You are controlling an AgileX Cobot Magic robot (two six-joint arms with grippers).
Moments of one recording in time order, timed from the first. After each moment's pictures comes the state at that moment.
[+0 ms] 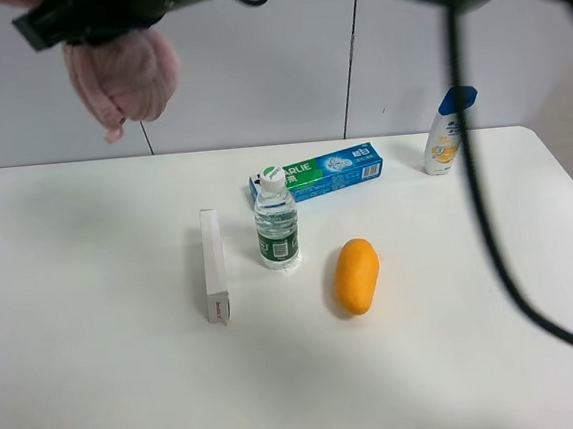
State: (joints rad) left arm 0.09 -0.01 -0.51 -0.03 1.05 0.01; right arm 0.89 1.90 -1.82 0.24 0.29 -0.37
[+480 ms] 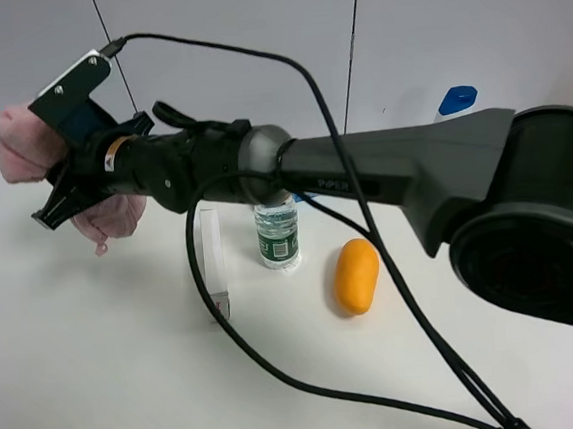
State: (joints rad) left arm 0.09 -0.01 -0.51 -0.03 1.05 0.01; right arm 0.97 2.28 -1.82 0.23 -0.05 -0.37
